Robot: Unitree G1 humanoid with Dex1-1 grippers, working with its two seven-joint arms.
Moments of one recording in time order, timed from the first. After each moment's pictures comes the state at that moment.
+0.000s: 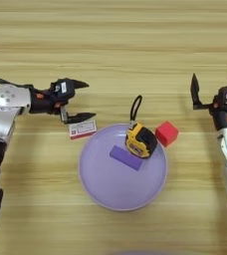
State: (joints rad) left arm -0.62 0.56 -0.12 0.67 -0.08 -0.30 -1.17; right arm -0.42 -0.16 -0.13 0.80 0.02 -0.78 0.07
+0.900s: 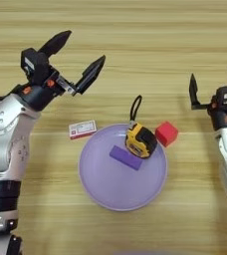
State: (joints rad) left arm -0.27 0.28 0.12 -0.08 -0.41 -0.08 -0.64; right arm -0.42 -0.15 -0.12 0.80 0.01 -0.78 0.05
